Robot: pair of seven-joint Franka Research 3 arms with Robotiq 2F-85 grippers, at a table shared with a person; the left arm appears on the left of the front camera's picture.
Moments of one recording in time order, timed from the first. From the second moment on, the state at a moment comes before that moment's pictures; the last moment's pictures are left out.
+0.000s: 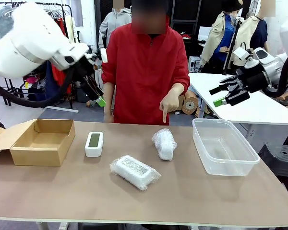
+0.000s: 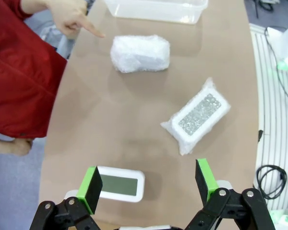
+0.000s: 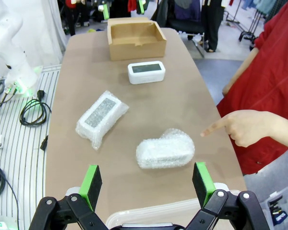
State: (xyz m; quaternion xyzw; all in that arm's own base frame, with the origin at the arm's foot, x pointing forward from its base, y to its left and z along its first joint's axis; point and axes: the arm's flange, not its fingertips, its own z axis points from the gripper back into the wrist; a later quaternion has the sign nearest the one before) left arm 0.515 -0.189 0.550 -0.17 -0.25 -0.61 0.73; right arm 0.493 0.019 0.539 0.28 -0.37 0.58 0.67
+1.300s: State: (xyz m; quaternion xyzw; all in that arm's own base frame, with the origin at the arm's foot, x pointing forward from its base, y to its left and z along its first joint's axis) left arm 0.503 -0.258 0.541 -0.15 -0.21 -0.55 0.79; right arm 0.493 0.019 0.539 0.28 -0.37 0.58 0.67
